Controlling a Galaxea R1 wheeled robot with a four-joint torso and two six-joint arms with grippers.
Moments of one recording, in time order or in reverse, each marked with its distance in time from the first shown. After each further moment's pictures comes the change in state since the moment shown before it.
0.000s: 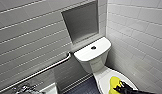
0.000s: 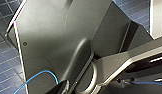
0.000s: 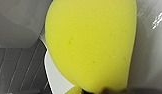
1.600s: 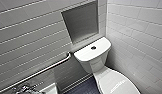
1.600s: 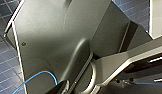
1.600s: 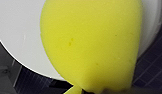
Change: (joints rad) left arm 0.000 0.005 -0.002 0.000 0.000 0.000; right arm -0.271 -0.371 0.430 -0.057 0.193 0.037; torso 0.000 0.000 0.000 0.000
